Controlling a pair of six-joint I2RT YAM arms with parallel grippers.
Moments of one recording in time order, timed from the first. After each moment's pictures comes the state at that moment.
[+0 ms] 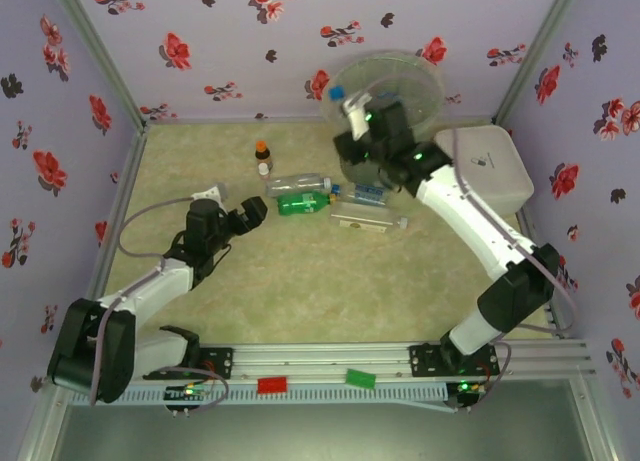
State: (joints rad) left arm -0.35 1.18 0.48 0.24 0.07 -0.72; right arm 0.57 1.57 1.65 -0.56 0.07 -0.02
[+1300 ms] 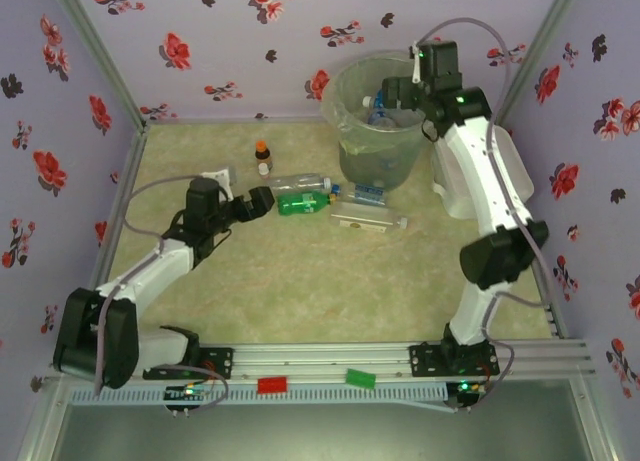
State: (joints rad) left arm -0.33 1.27 0.70 0.08 0.25 -0.56; right arm 0.28 1.79 2.07 -0.83 0.14 0.10
